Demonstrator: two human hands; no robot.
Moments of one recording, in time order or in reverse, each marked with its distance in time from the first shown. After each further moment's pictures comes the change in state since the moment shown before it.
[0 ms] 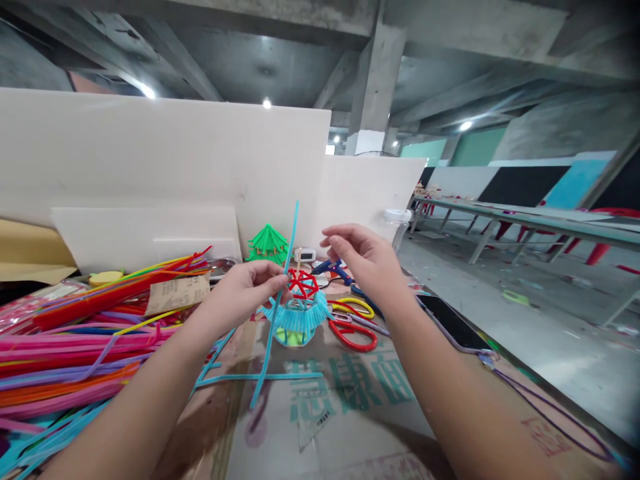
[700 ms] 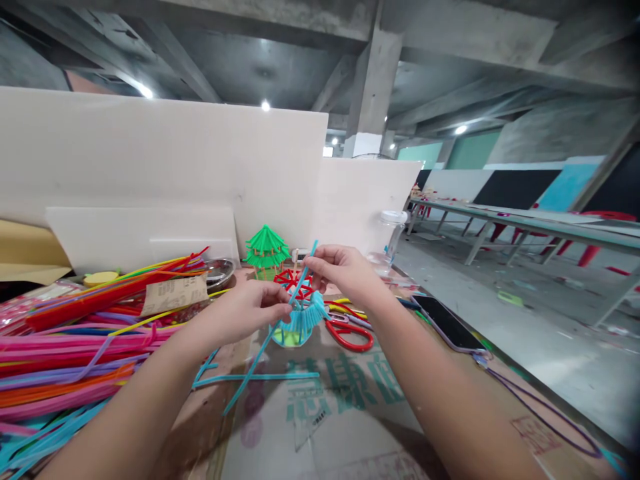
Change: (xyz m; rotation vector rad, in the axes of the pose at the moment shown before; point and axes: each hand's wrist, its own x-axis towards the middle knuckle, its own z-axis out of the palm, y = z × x) left_hand -0.006 0.002 0.005 0.280 -0.233 -0.004; right_hand 0.001 0.012 0.016 0.264 -0.320 0.340
